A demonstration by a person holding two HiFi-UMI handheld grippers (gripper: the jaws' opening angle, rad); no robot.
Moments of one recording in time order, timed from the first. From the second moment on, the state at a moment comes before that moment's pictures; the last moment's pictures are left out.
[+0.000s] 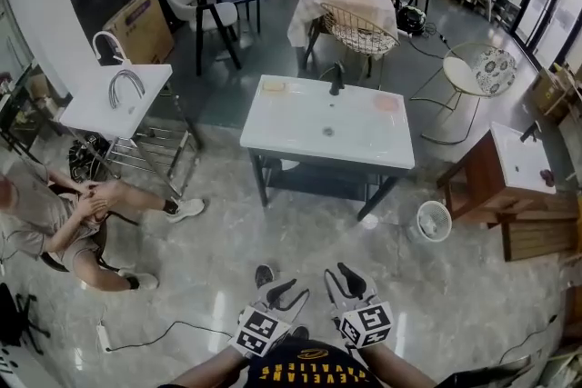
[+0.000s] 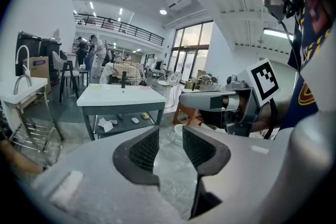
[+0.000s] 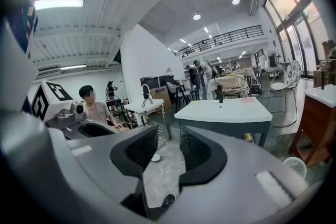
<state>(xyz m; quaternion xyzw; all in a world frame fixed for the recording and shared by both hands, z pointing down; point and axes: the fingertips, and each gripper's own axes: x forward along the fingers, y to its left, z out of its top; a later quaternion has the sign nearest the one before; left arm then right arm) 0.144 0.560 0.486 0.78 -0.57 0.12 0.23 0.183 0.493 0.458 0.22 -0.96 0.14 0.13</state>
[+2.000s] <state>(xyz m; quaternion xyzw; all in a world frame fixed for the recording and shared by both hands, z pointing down) -0.170 0.195 0.489 0.79 -0.56 0.15 0.19 -0.078 0.138 0.478 0.29 -0.93 0.16 0.15</state>
